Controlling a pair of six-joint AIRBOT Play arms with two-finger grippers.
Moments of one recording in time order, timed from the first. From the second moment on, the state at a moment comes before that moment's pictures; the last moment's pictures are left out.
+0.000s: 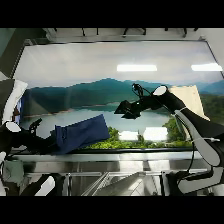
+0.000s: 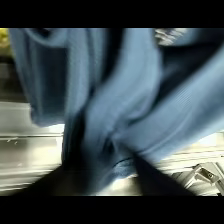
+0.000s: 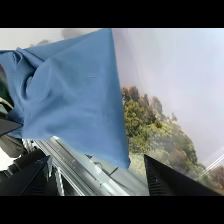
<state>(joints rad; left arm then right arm) 0.37 -1.06 0.62 1.27 -1.48 -1.44 0.26 -1.61 1.19 -0.54 1.21 1.36</state>
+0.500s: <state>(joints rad) 0.48 -1.14 0.87 1.31 -1.47 -1.61 0.27 -1.62 1.19 -0.53 1.21 1.33</state>
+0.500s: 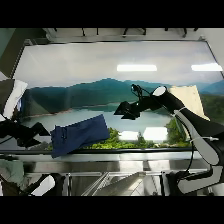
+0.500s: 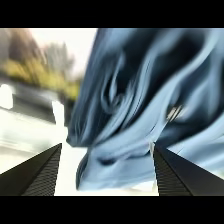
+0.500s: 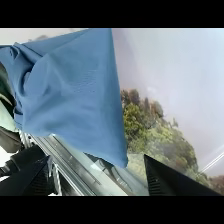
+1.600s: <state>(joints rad) 0.30 -1.20 1.31 1.18 -1.42 -1.57 0.59 -1.91 1.32 -0.28 1.04 1.23</state>
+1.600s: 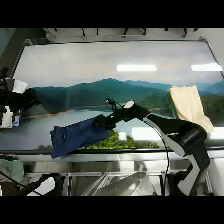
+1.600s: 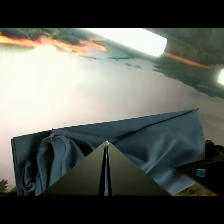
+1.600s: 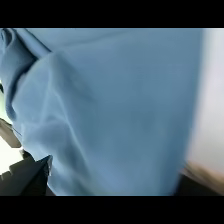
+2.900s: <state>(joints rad) 0.06 -1.20 1.31 1.07 -1.41 -1.51 0.00 -1.01 1.21 -0.69 0.88 1.46</state>
